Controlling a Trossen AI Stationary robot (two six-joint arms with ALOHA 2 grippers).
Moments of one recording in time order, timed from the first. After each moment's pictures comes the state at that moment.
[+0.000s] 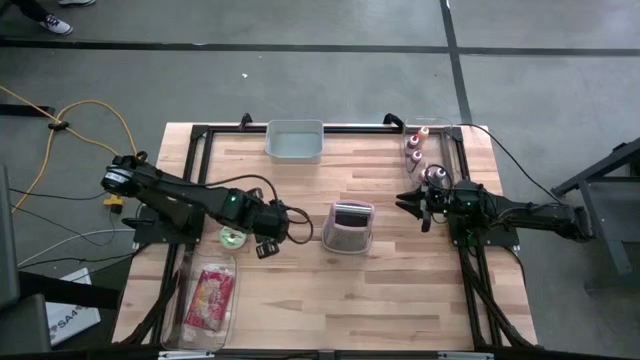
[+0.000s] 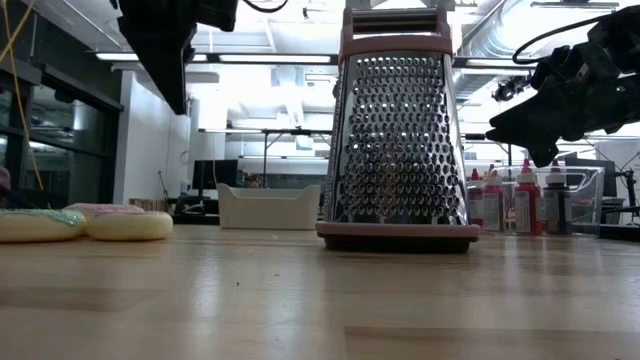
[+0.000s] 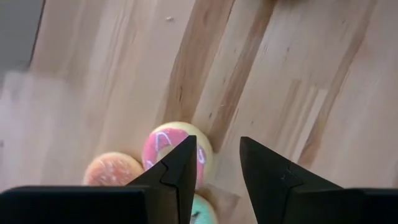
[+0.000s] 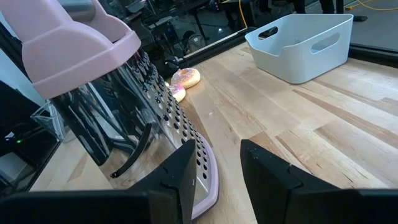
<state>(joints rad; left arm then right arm) -0.25 1.46 1.26 -1.10 -0.28 -0.58 -0.18 0.20 0.01 0.02 -0.02 0.39</state>
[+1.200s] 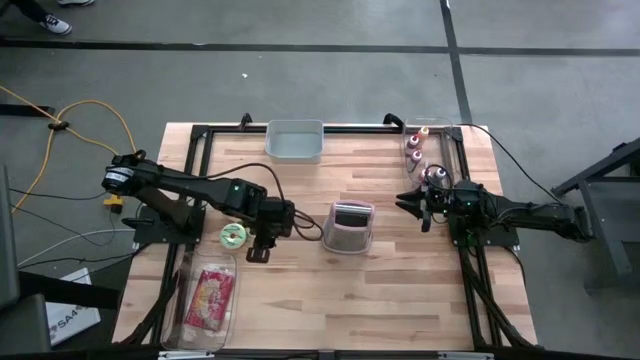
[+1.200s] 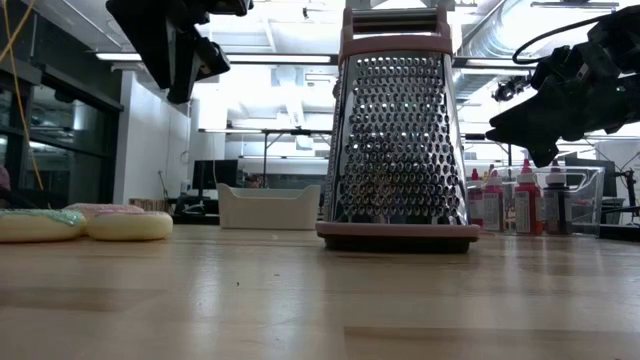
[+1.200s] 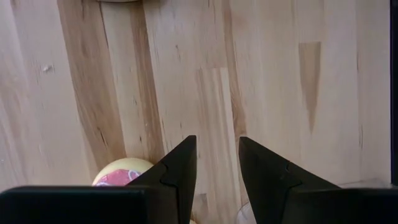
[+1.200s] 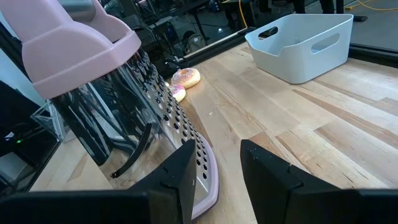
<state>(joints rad) -0.16 1.46 1.26 -0.99 0.12 -0.09 -0.18 0.20 0.01 0.02 -0.02 0.39</state>
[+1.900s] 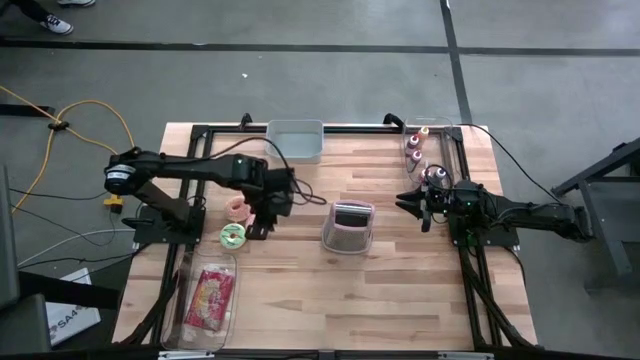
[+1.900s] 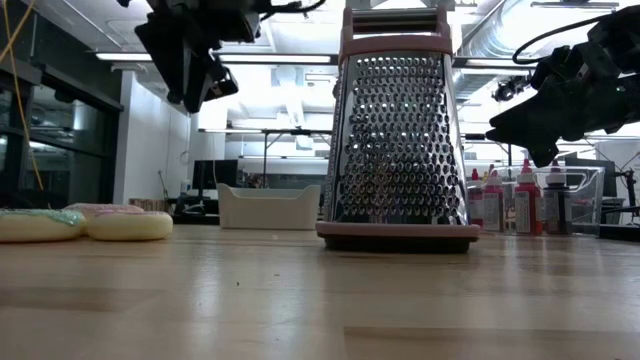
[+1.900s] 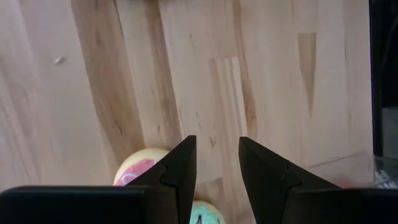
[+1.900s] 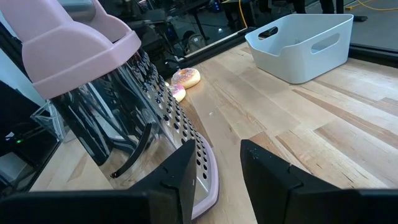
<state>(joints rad) 0.07 1.46 1.26 -1.06 0.31 0.15 -0.18 0.20 0.01 0.02 -0.02 0.39</state>
